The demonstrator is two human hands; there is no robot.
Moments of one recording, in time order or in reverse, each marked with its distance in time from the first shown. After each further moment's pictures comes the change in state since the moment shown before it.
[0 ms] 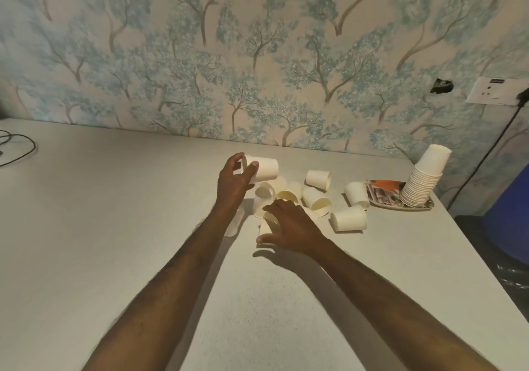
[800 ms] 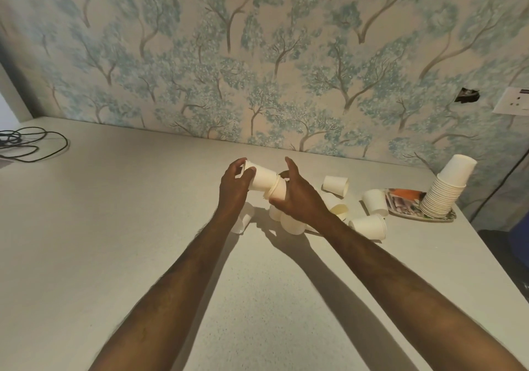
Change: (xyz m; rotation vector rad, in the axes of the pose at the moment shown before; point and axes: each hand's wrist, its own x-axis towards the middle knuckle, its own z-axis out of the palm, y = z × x) left_hand -0.004 0.000 -0.040 0.077 0.087 -0.020; right_hand 0.050 -0.036 -0.045 0.279 0.184 0.117
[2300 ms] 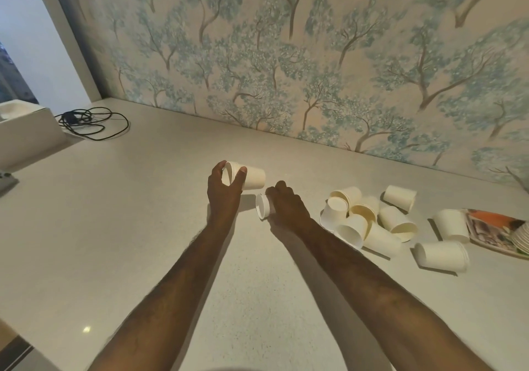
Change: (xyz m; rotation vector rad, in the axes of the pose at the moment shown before) left_hand 0.028 -0.035 -0.116 0.052 0.376 -0.053; right_hand 0.068 -0.050 0.145 -0.377 -0.248 -0.210
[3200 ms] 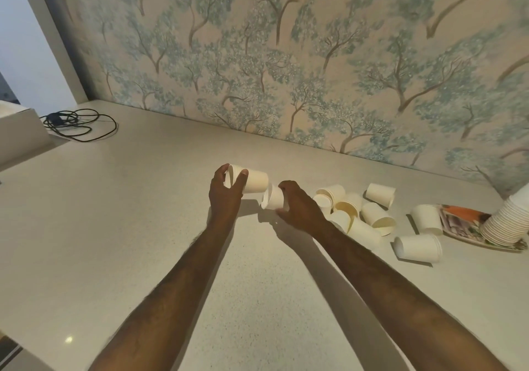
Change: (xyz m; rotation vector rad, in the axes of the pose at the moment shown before) left_hand -0.028 0.005 0.014 -0.043 -0.062 -0.010; right_hand -0.042 0.039 -0.030 0.288 0.104 0.057
